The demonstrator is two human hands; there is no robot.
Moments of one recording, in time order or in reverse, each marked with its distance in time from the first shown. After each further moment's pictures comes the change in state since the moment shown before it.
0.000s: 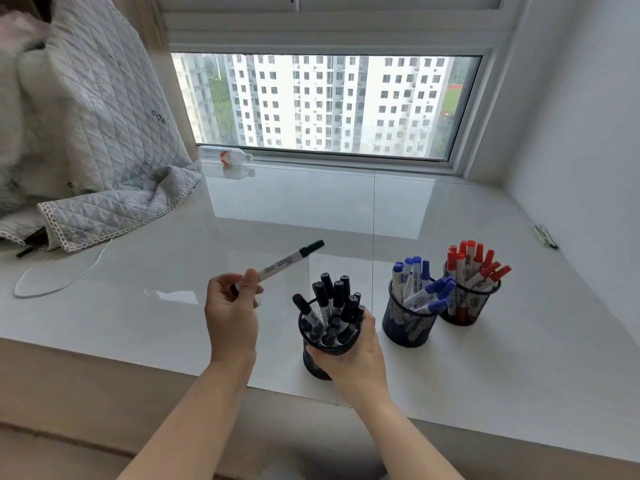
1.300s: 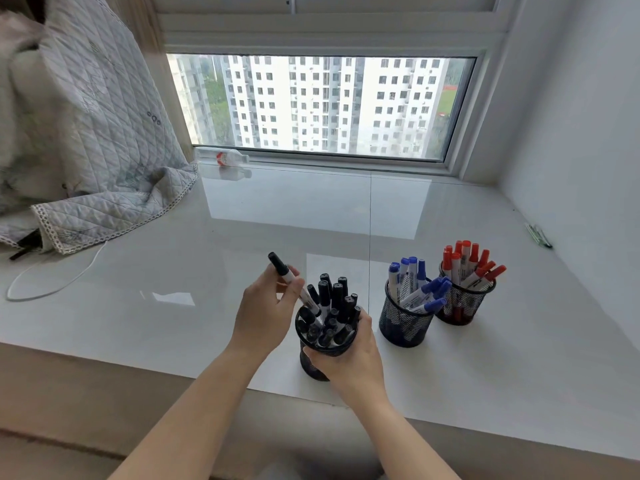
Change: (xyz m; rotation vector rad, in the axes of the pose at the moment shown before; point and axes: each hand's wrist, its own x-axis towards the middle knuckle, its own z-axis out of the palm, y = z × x) left_hand 0.001 -0.004 0.020 0.761 -0.425 0.356; right_hand 0.000 0.001 0.001 -0.024 -0.011 0.038
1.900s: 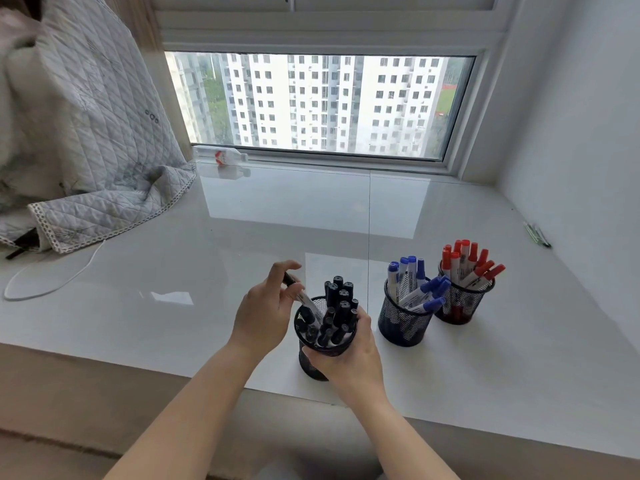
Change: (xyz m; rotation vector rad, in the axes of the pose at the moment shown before) left_hand 0.001 -0.009 0.002 0.125 -0.089 0.124; right_hand -0.003 -0.004 -0.002 0.006 0.008 -0.022
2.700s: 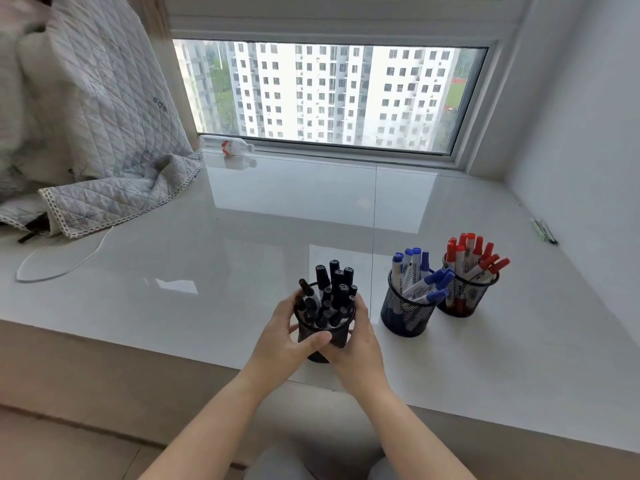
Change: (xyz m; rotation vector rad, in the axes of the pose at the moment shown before) left_hand -0.055 -0.015 0.027 -0.549 -0.220 -0.286; right_hand 0.000 0.006 -0.004 0.074 -0.132 -0.055
